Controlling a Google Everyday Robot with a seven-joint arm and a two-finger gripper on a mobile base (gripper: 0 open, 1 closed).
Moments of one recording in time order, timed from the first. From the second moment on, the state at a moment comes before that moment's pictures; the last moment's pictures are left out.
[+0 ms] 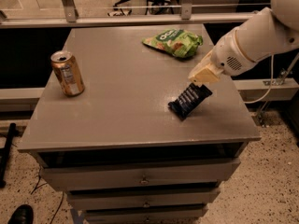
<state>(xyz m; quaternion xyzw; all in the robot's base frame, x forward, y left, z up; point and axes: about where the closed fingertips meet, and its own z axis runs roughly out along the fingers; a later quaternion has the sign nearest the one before) 0.550 -0.130 0.896 -0.52 0.79 0.12 0.30</state>
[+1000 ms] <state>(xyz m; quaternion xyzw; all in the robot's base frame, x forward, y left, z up) 0.556 -0.072 0.888 -0.50 0.78 0.18 0.33</state>
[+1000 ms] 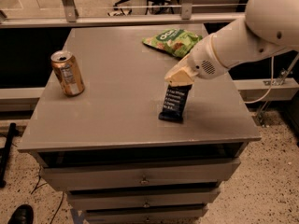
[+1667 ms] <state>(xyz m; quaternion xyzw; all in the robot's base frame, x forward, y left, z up) 0.568 0.042 0.887 -0.54 0.73 0.24 0.35</state>
